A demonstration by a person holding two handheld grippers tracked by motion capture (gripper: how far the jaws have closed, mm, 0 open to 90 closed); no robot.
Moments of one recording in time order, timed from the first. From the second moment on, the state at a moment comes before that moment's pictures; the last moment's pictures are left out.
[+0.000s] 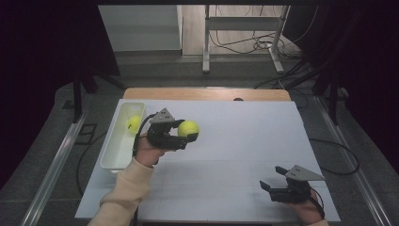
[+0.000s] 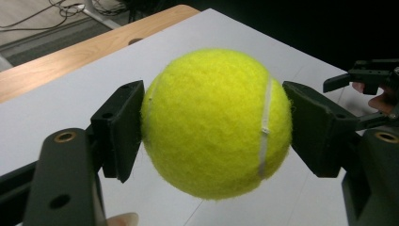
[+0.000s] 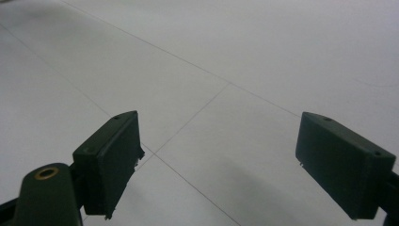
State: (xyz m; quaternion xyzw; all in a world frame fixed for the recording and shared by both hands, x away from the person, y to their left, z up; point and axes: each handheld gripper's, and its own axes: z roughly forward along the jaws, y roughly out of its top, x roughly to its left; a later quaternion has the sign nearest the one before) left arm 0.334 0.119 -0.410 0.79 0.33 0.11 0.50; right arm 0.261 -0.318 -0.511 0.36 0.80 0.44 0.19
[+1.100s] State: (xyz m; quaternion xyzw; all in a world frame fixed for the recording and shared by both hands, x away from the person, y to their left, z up) left arm 0.331 0.166 -0.404 0.76 0.38 0.14 0.51; right arm 0.261 -0.318 -0.512 0.36 0.80 0.44 0.19
